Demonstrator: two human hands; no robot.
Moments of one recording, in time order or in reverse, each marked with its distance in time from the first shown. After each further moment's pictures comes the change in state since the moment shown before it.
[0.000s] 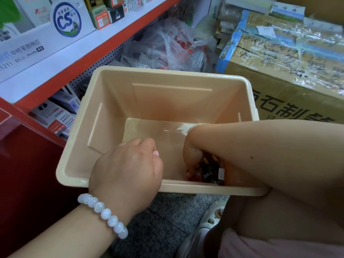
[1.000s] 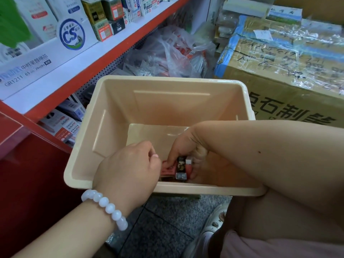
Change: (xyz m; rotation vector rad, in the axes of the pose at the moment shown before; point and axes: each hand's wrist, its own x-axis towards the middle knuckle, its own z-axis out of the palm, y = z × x) left_hand 0.009 -0.003 0.000 -0.124 -0.073 -0.050; right_hand -0.022 0.003 -0.001 0.728 -0.095 -0.528
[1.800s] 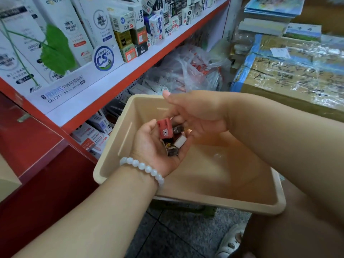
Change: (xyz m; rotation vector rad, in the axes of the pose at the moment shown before) left_hand 0.063 0.011 -0.010 -2.200 -0.294 -0.557; right_hand -0.108 -0.047 0.003 0.227 0.312 -0.681
